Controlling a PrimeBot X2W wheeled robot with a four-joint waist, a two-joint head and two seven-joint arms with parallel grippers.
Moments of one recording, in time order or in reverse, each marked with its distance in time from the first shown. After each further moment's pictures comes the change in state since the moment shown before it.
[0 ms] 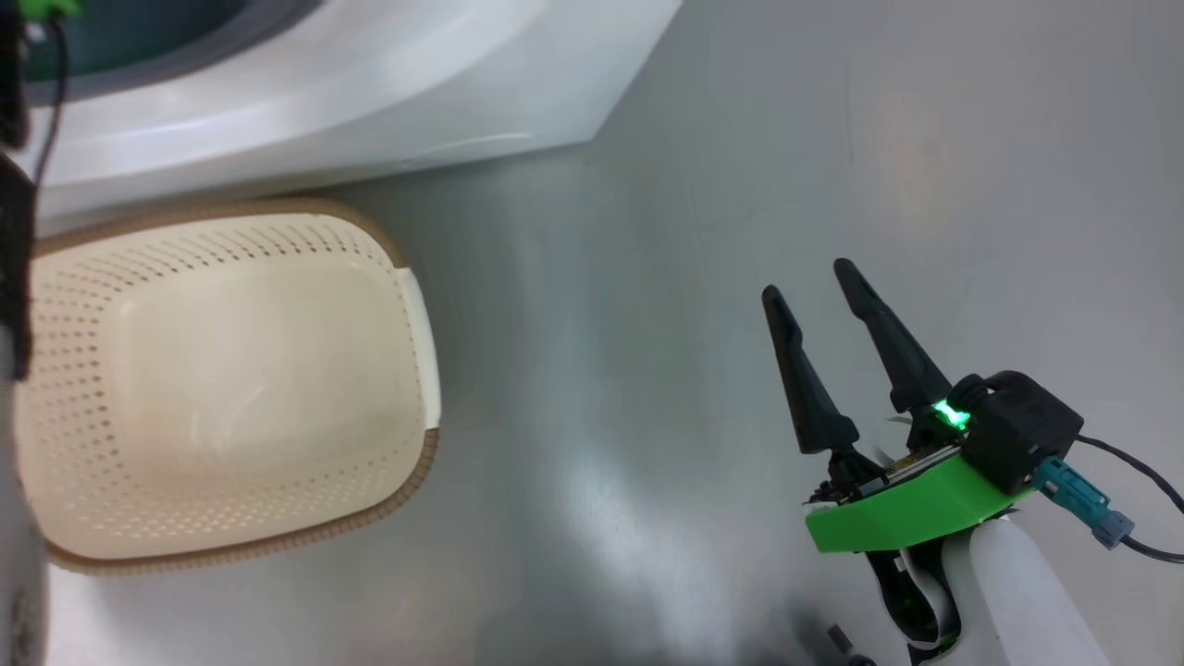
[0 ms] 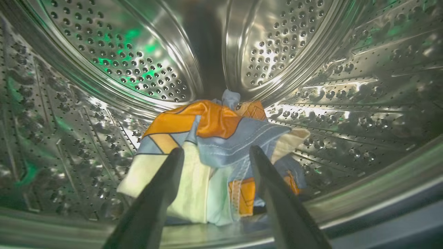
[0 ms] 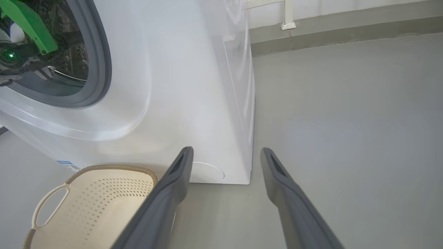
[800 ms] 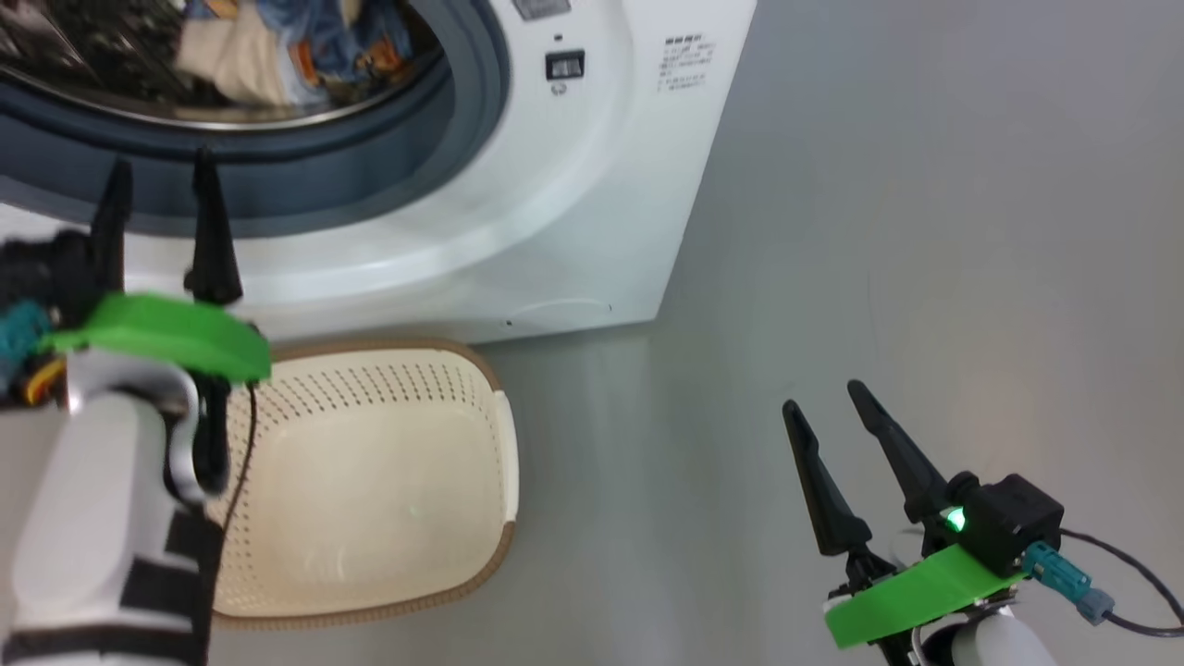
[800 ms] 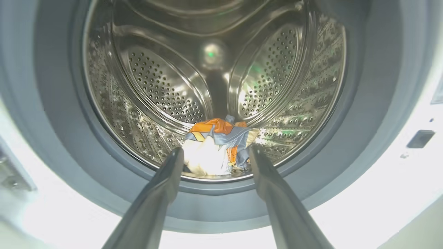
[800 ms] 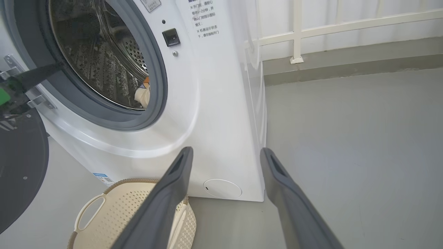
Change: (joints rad) left arm 0.755 -0.061 0.109 -0.588 -0.040 0.068 -0.007; right arm 0.159 -0.012 -0.034 0.061 0.000 0.000 0.000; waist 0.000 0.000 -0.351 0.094
